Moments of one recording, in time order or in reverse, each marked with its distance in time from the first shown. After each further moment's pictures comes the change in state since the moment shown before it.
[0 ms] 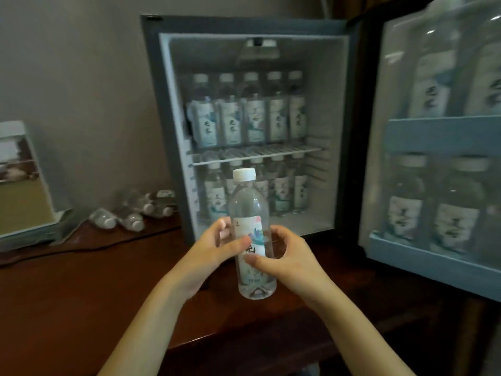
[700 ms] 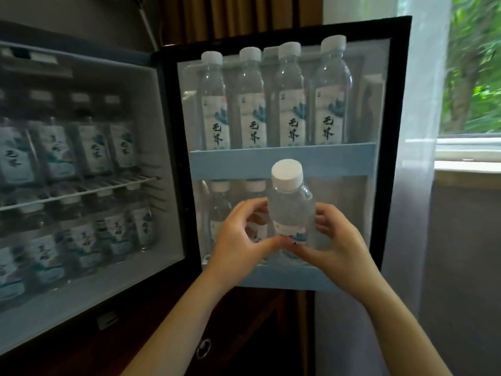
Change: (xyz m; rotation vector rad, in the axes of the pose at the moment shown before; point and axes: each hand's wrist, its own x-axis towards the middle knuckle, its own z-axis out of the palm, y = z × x) left_hand 0.076 0.054 0.265 0.114 -0.237 0.628; right_hand -0.117 -0.026 -0.236 -0.574 0.713 -0.203
